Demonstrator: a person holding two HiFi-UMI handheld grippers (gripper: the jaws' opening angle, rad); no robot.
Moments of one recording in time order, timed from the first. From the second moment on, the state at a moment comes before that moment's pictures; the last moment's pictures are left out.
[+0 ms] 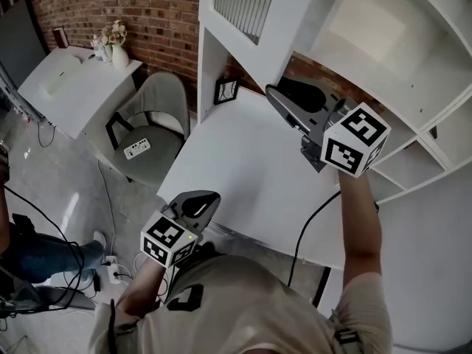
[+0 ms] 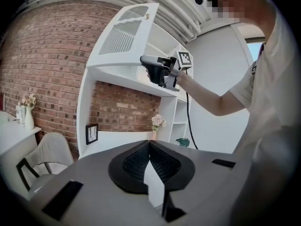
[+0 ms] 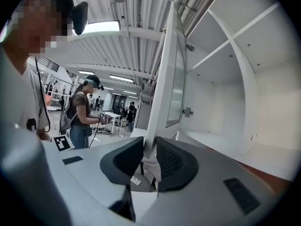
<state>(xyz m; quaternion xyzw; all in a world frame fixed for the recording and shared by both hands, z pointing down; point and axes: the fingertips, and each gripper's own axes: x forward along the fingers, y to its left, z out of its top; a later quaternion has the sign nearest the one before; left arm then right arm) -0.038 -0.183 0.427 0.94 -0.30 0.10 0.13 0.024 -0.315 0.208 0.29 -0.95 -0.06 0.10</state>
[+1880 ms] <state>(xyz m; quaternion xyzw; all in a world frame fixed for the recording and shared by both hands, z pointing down) 0.018 -0.136 0.432 0.91 -0.37 0.12 0.13 0.000 -0.305 0.218 0.21 -0.97 -0.08 0.06</state>
